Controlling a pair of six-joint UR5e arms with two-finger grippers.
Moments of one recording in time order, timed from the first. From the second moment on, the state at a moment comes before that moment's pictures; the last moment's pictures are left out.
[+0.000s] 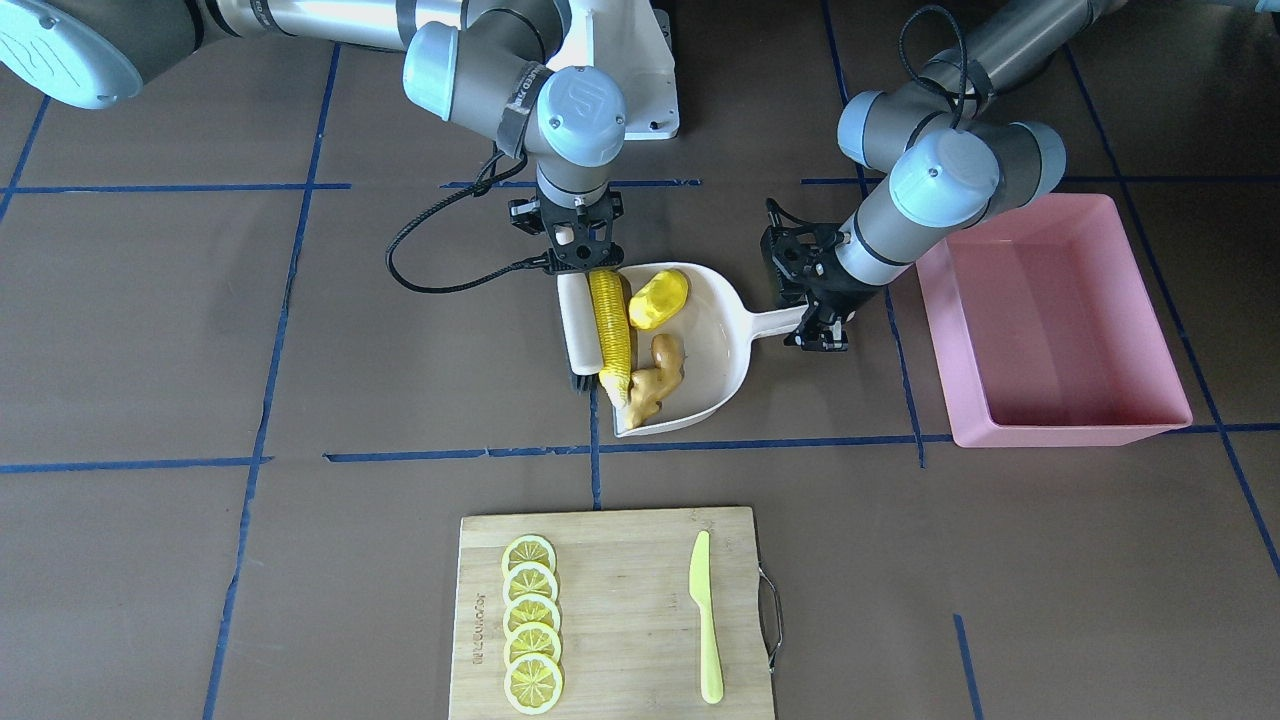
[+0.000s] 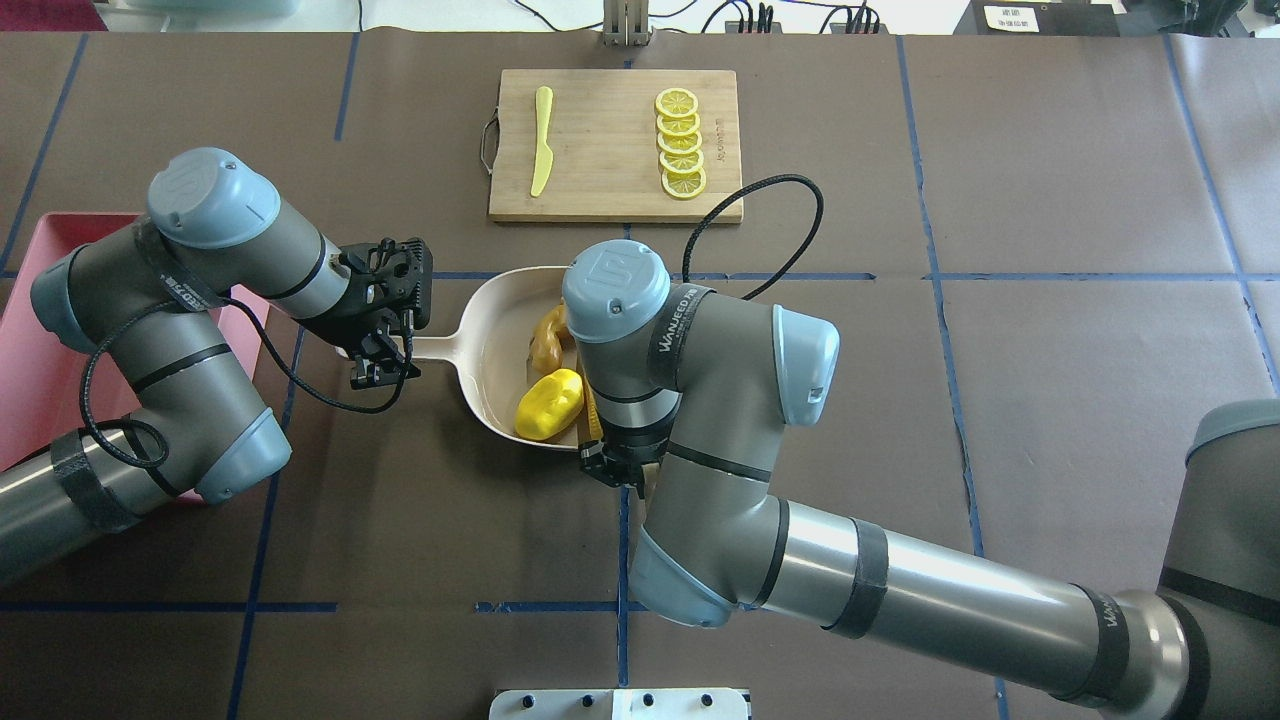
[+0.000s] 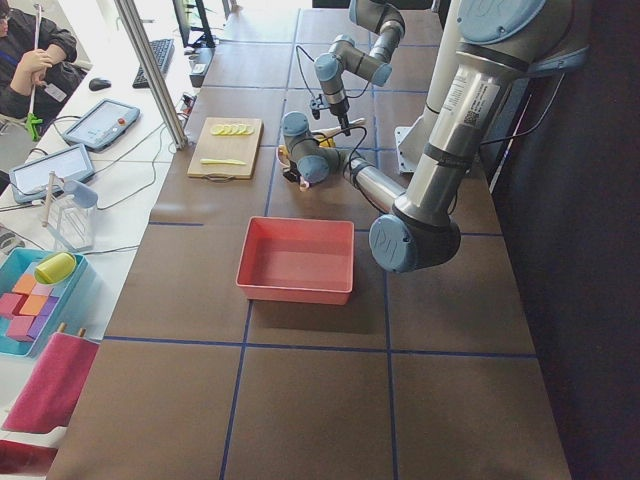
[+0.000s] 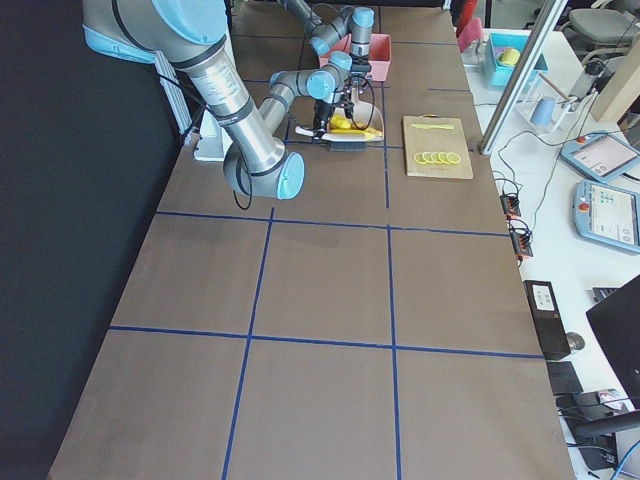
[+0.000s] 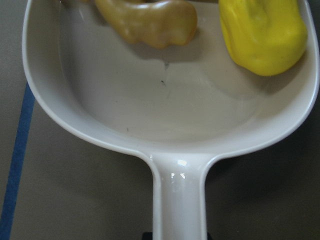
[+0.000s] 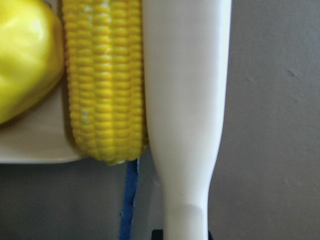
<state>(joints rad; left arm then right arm) -0.72 -2.00 -1.61 -1.96 -2.18 0.36 0.43 -0.72 1.52 -1.86 2.09 1.03</state>
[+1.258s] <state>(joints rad) -0.70 -2.00 -1.61 -1.97 -2.18 0.36 0.44 -0.66 1.50 -1.80 2.09 1.06</state>
